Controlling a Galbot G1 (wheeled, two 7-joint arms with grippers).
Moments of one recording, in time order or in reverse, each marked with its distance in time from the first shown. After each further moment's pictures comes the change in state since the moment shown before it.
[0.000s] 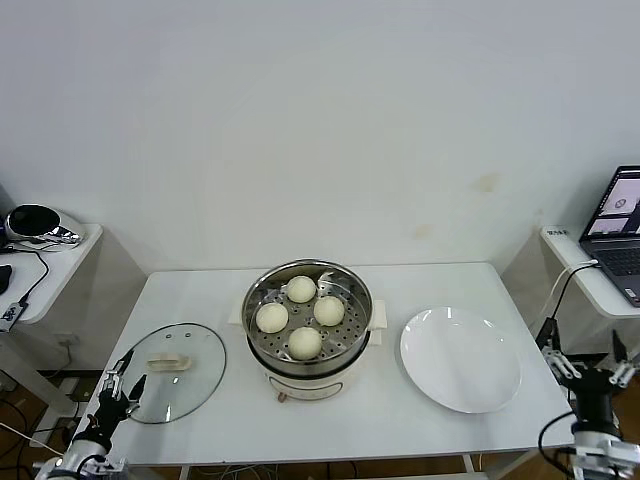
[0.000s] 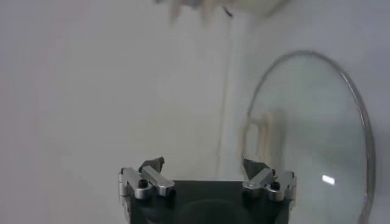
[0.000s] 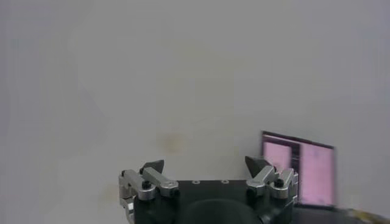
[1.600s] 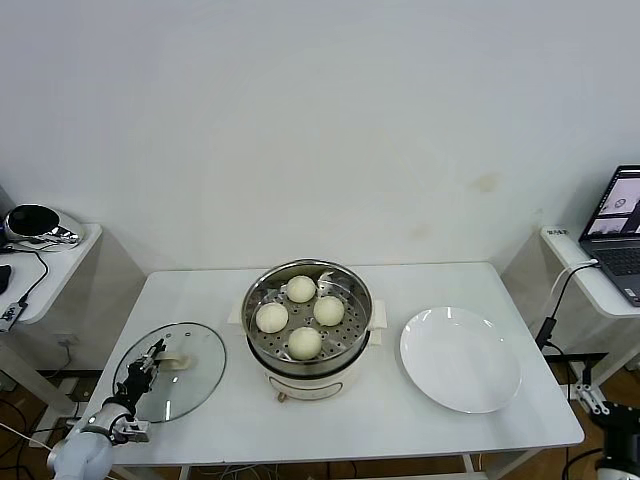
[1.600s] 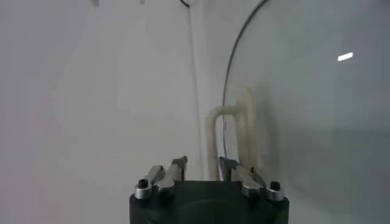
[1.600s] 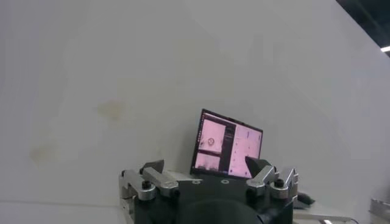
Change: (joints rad) left arm -0.296 -0.006 0.136 0.289 0.108 -0.061 -0.010; right arm -0.057 0.066 0.083 -0.049 -0.070 0.082 0.016
